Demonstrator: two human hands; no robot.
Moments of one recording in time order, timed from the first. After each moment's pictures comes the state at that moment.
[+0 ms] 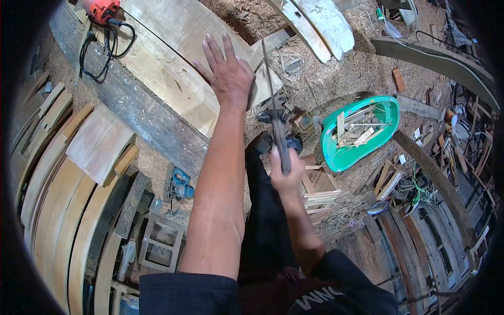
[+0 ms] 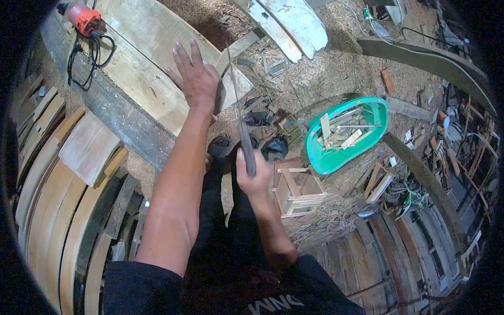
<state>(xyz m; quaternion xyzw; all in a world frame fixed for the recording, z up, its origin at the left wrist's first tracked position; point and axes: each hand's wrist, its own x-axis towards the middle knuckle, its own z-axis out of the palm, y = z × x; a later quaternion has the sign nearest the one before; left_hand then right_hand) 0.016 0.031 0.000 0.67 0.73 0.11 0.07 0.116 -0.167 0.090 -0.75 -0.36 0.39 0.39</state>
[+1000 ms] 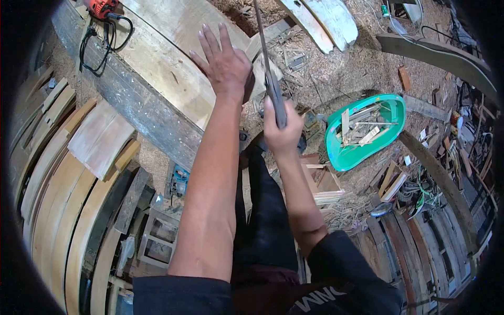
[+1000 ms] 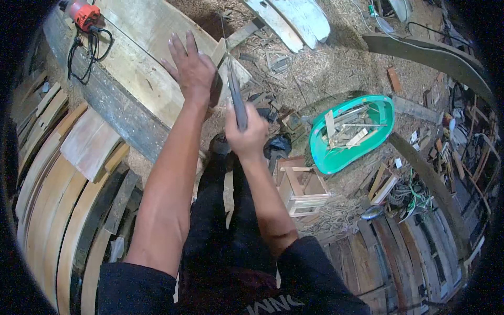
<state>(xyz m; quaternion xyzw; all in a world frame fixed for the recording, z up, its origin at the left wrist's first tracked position) 0.018 0.027 -0.002 0.67 0.73 0.14 0.04 0.121 -0.108 0.079 -0.75 -0.38 0.37 0.40</state>
